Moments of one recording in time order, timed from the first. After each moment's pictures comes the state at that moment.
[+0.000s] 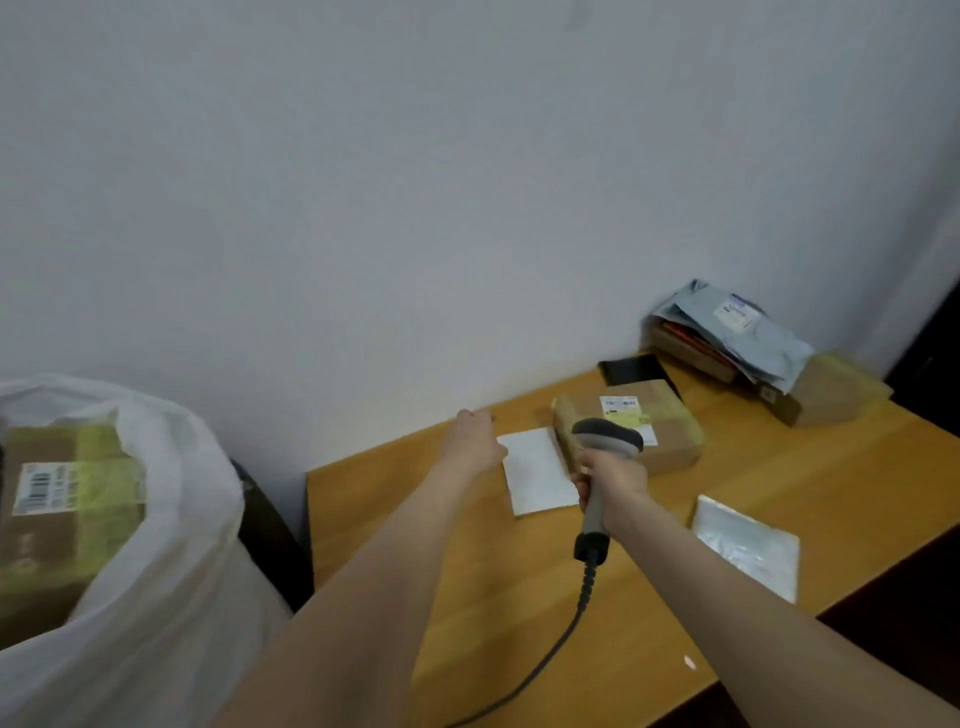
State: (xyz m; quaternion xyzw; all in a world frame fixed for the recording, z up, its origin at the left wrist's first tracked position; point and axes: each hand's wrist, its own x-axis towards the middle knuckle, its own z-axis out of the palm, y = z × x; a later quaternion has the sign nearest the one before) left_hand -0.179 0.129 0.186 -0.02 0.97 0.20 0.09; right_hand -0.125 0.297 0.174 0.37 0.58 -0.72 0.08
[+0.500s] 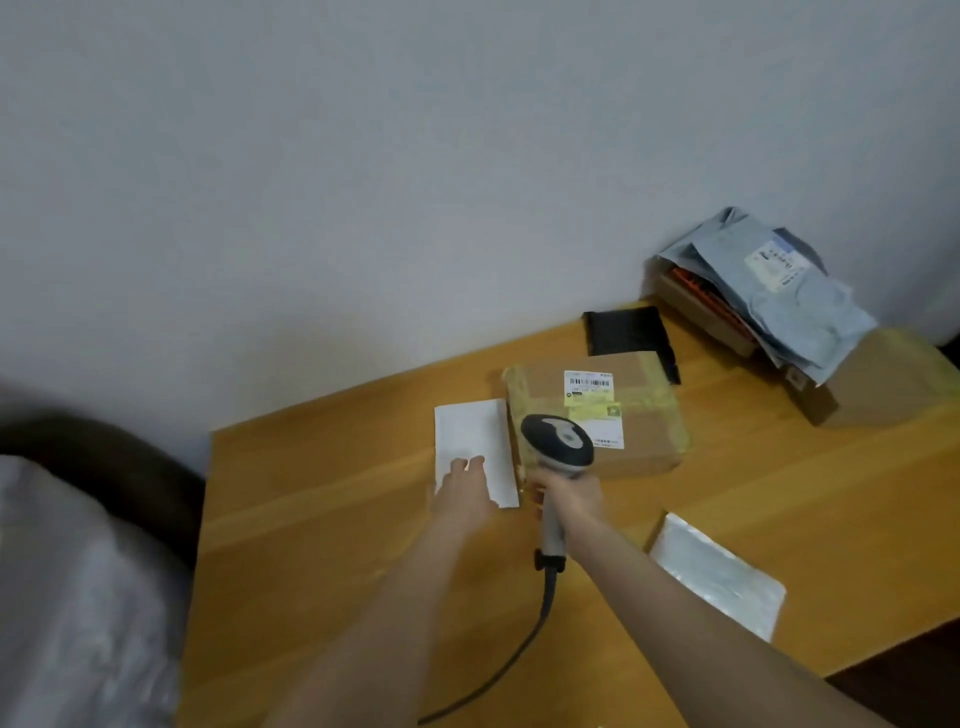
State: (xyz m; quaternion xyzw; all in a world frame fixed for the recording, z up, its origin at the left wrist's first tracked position) left_hand -0.251 0.250 0.016 -0.11 0.95 0.18 0.23; right_hand -0.238 0.389 0.064 0.31 0.66 -0.66 0.19
